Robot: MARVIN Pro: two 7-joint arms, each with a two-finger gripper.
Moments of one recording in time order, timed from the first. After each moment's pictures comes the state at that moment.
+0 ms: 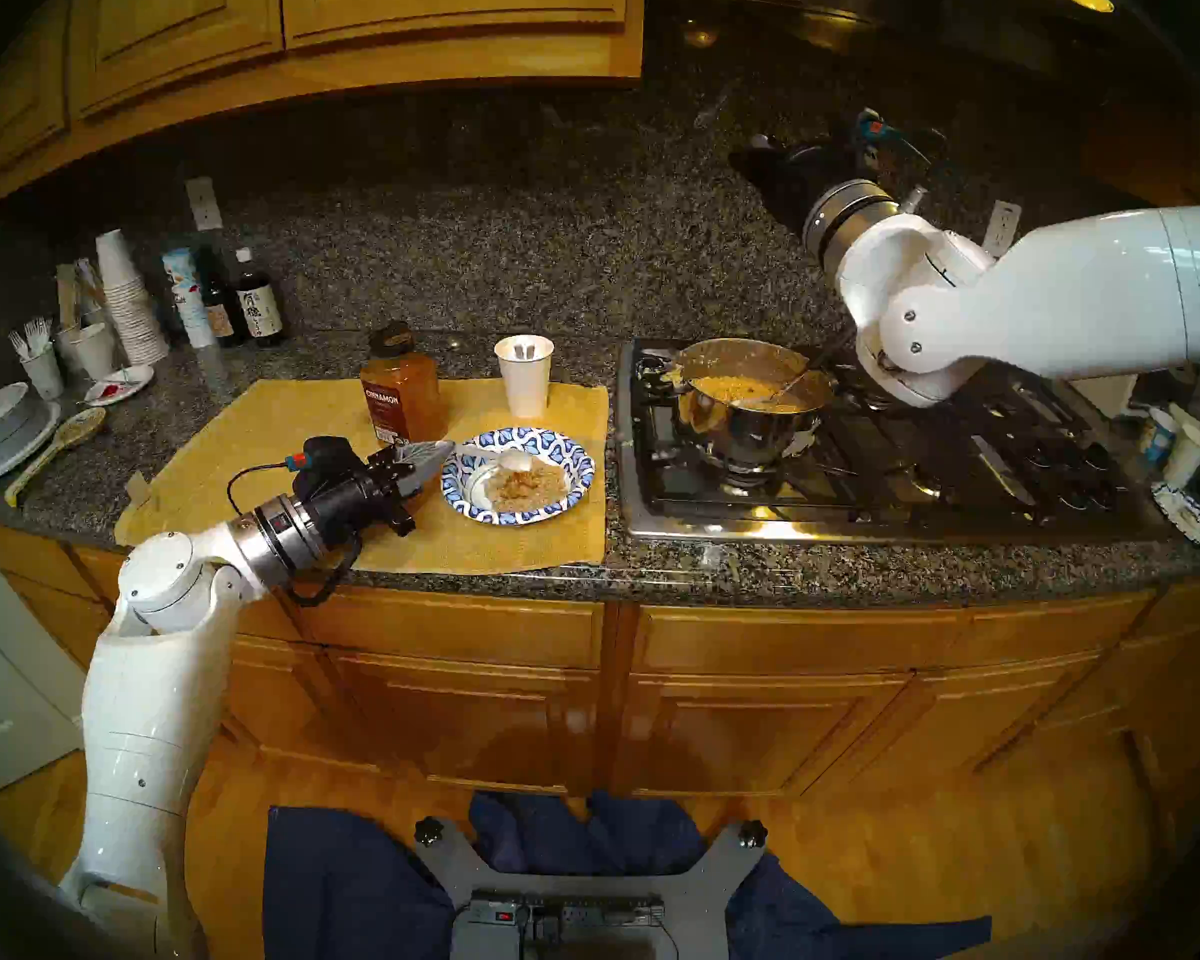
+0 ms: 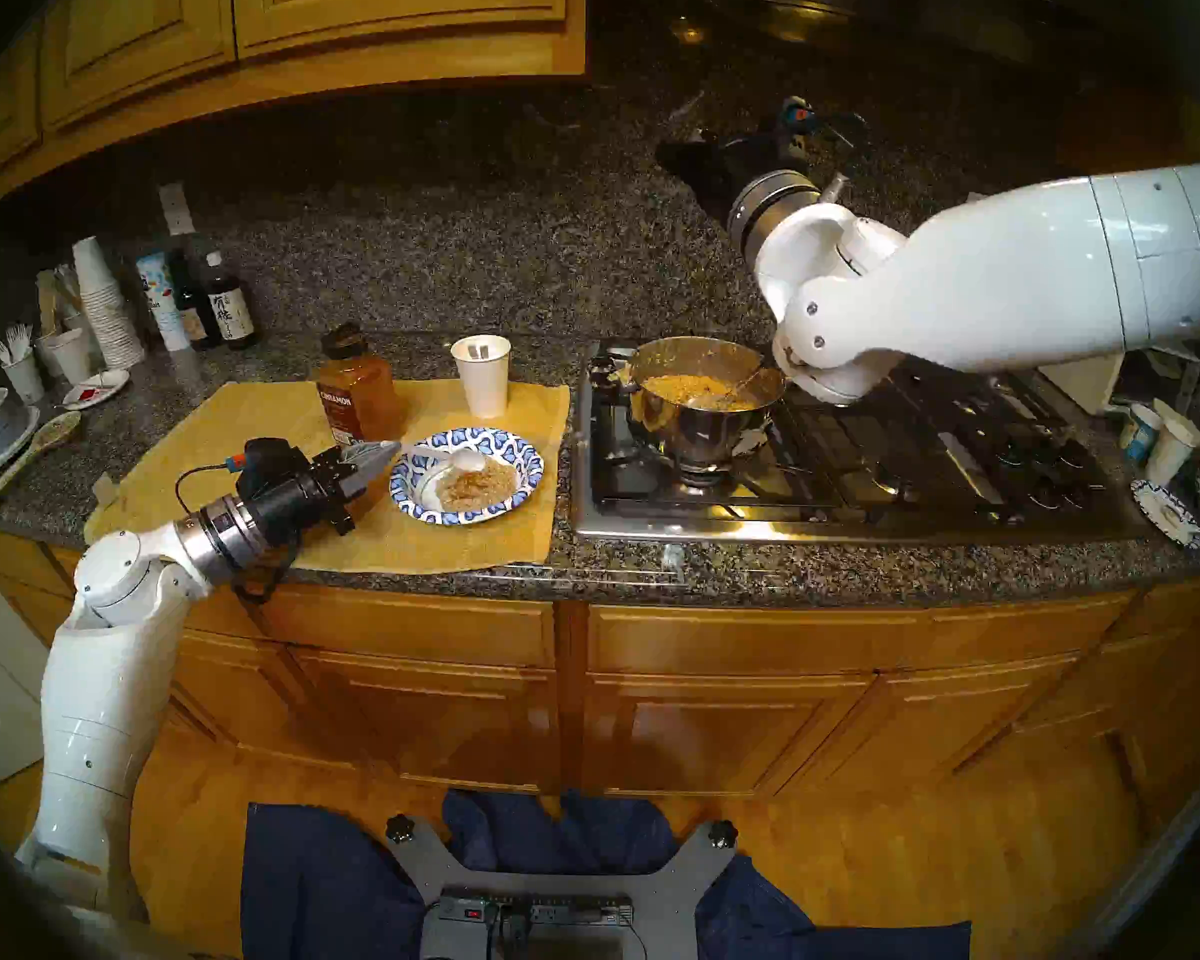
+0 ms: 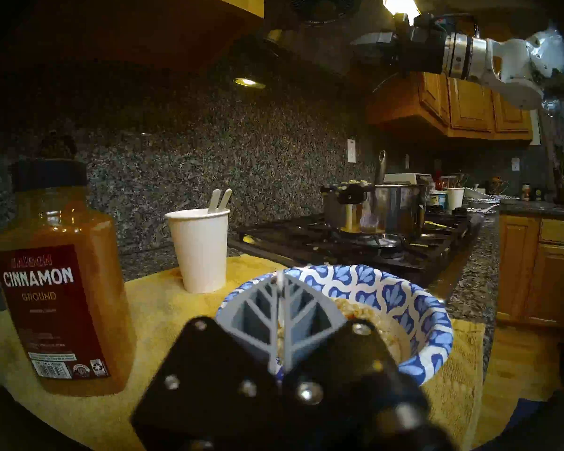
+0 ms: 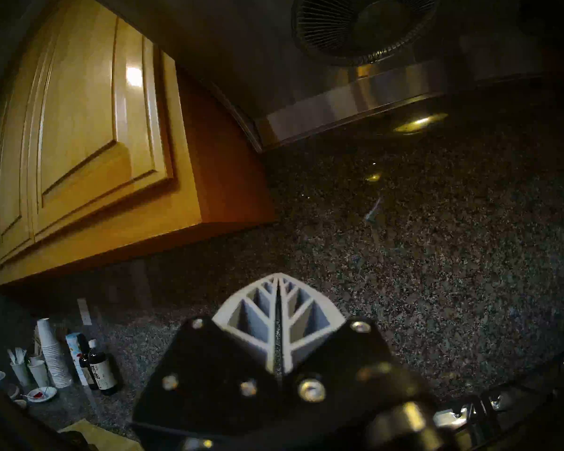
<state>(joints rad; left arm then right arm) 1.59 -1.13 -1.82 -1.63 -0.46 0.06 -0.99 0.88 -0.91 -1.10 -1.93 2.26 -0.95 -0.37</state>
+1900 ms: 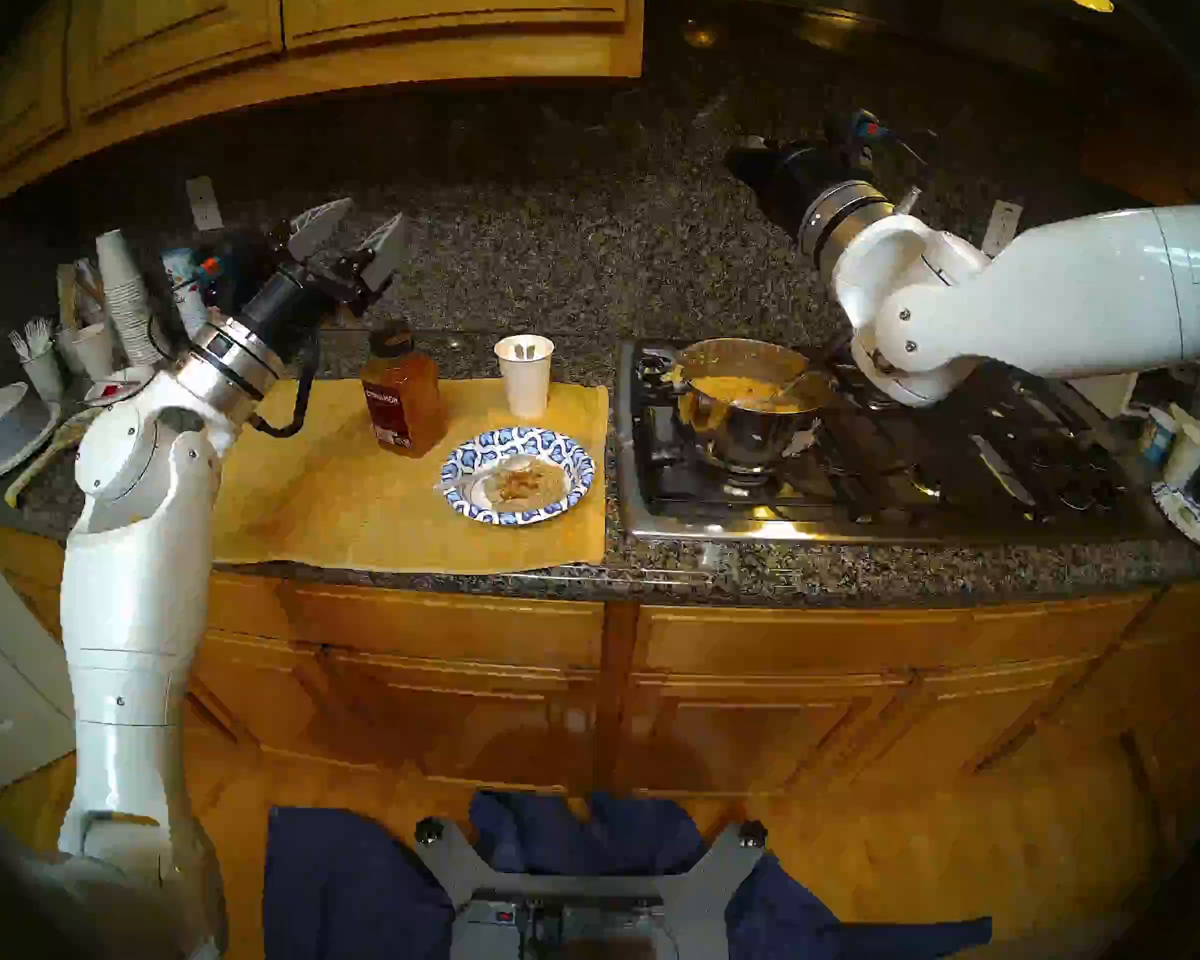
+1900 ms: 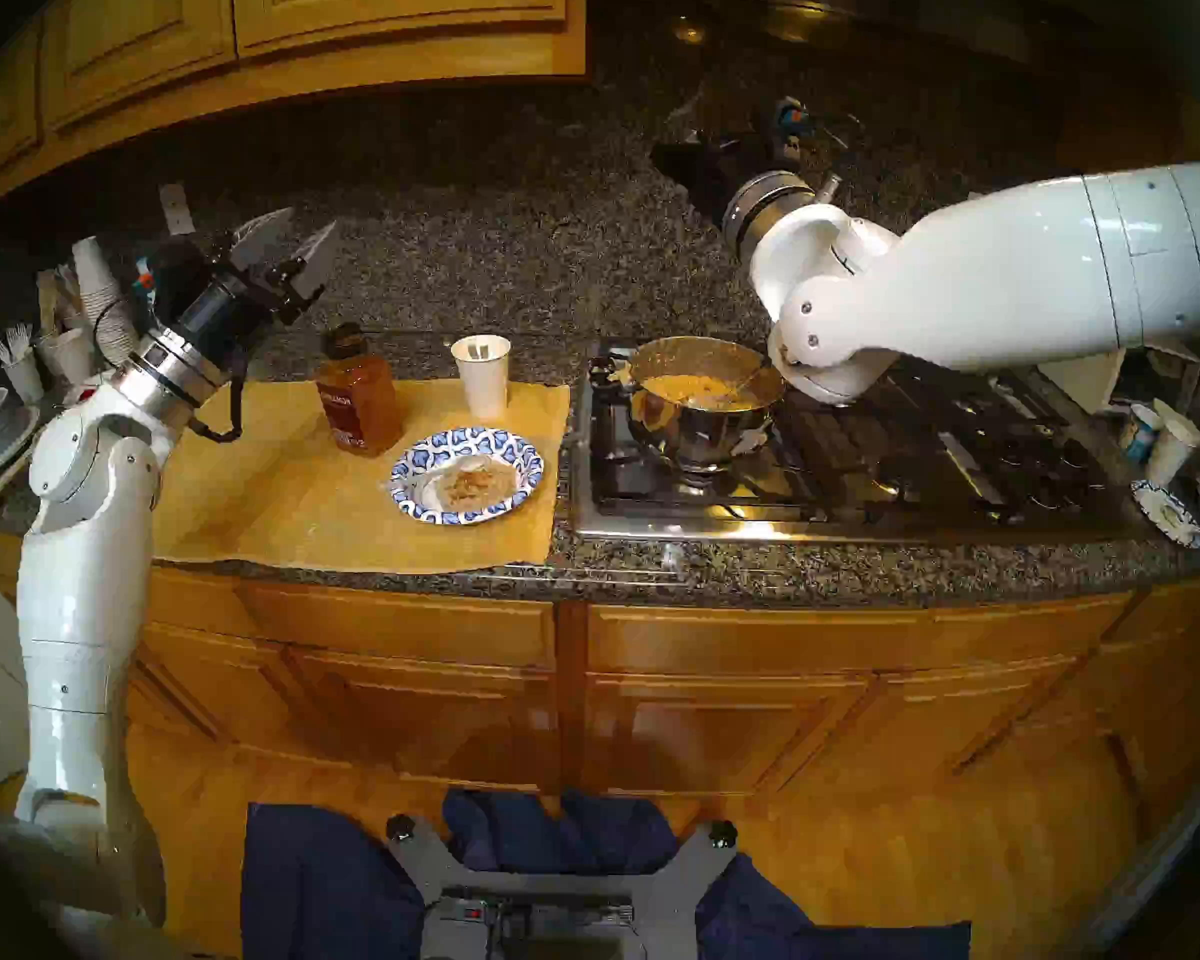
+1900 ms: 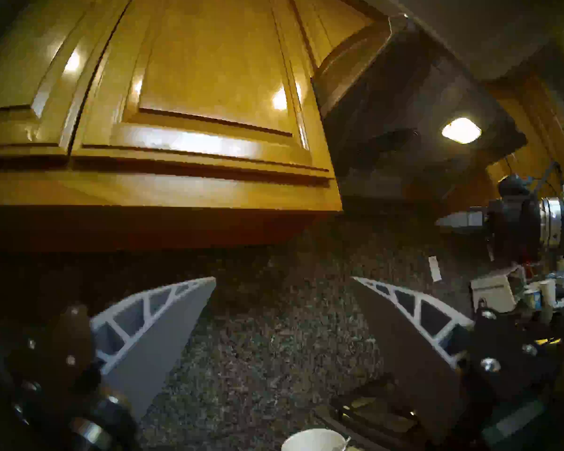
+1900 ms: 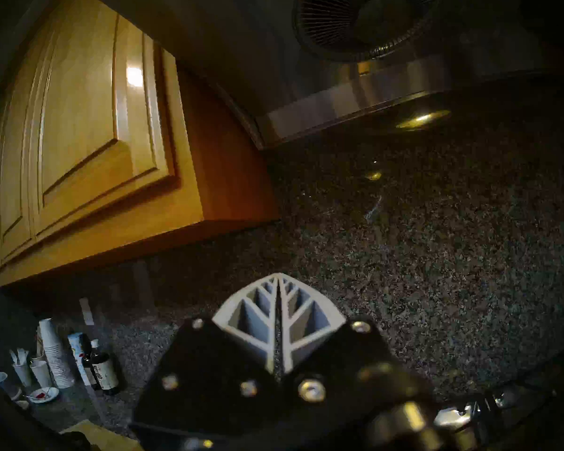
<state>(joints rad) 1.33 -1.16 -1.83 -1.77 -0.58 0.02 -0.63 0.87 -0.91 -1.09 -1.92 2.27 -0.95 -0.37</state>
